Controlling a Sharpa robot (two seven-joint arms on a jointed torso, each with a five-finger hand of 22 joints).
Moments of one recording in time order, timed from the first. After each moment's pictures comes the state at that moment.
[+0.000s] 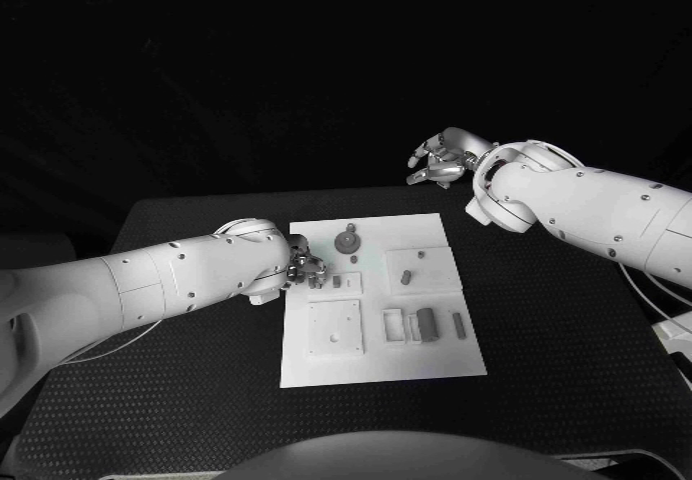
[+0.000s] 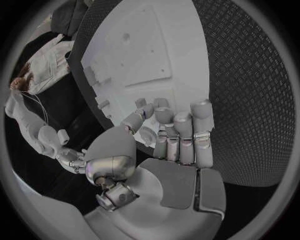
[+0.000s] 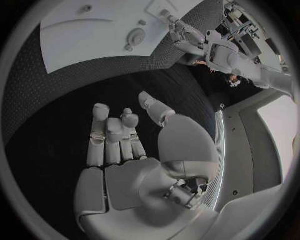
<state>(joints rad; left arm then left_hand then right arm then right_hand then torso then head) 1.23 -0.51 -0.24 1.16 -1.02 0.01 -0.52 0.73 0.06 0.64 -0.29 0.49 1.15 0.02 0.29 1.07 1.31 -0.09 1.04 0.77 1.18 -0.14 1.27 0.88 0.02 1.28 -0.24 0.74 1.31 1.32 -0.62 -0.06 1.14 -1.10 -0.27 -0.11 1.03 -0.10 0.58 -0.26 0.08 0.83 0.09 0.25 0.65 1.02 -0.01 1.22 0.93 1.08 -0.08 1.51 0.87 0.26 1.06 0.01 0.90 1.31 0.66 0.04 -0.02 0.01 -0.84</state>
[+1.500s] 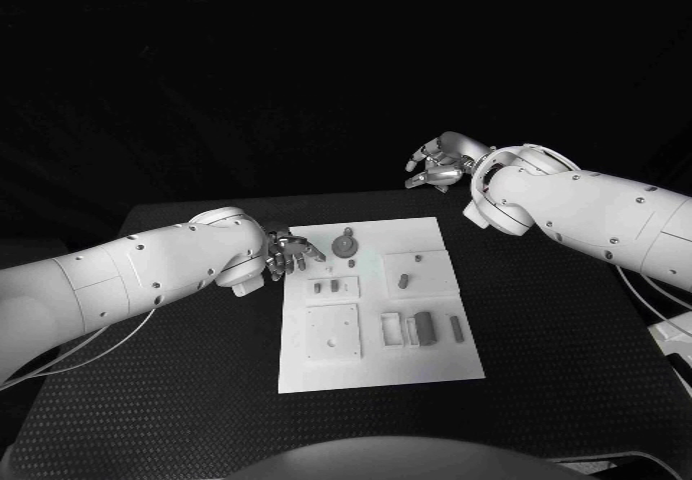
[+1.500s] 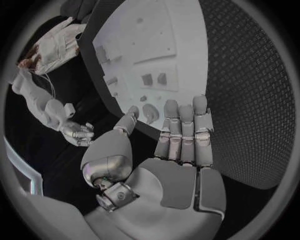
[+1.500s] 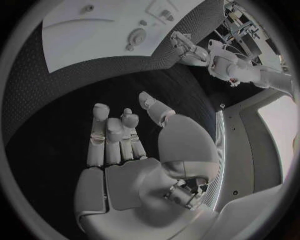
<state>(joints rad) 1.25 -0.60 -0.15 1.20 -0.94 -0.03 -0.46 0.58 -0.02 0.47 -0.28 0.05 0.92 0.12 0.16 1.02 1.00 0.02 0.82 0.68 0.87 -0.05 1.06 0.80 0.02 0.99 -0.16 0.50 1.24 1.32 -0.63 -0.06 1.14 -1.10 -0.27 -0.11 1.03 -0.10 0.58 -0.26 0.08 0.83 0.09 0.25 0.65 1.02 -0.01 1.22 0.93 1.07 -0.07 1.50 0.86 0.26 1.05 0.02 0.90 1.31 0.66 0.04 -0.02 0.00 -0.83</state>
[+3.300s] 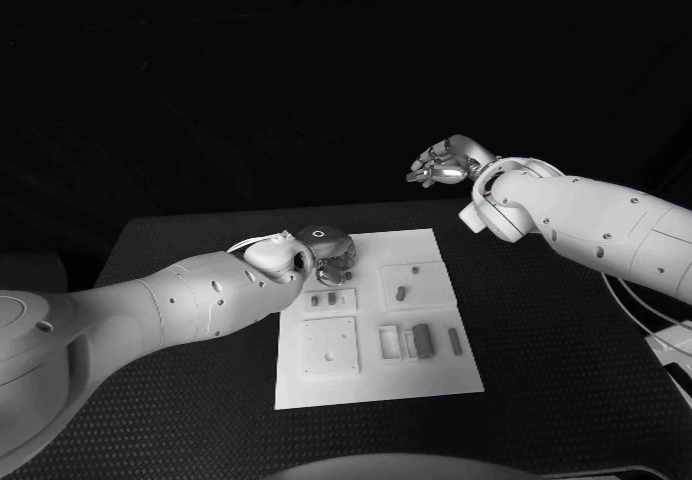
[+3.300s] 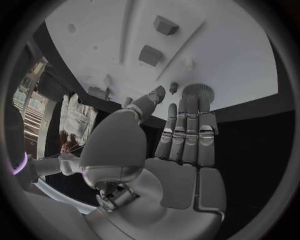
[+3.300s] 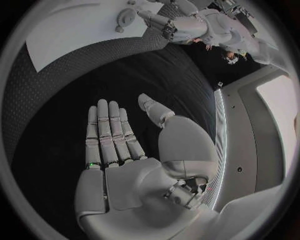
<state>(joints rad) 1.19 -0.37 -0.24 0.98 -1.60 -0.31 0.03 1.15 -0.13 0.60 -0.28 0.05 0.91 0.13 0.14 0.69 1.09 0.12 0.13 0.27 0.96 0.06 0.62 0.74 0.06 1.05 -0.03 0.18 0.98 1.32 -0.60 -0.06 1.04 -0.87 -0.33 0.03 1.00 -0.08 0.61 -0.26 0.08 0.80 0.20 0.22 0.64 0.87 0.14 0.57 0.31 0.83 0.13 0.60 0.52 0.19 0.61 0.19 0.38 1.11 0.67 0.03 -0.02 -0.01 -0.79</state>
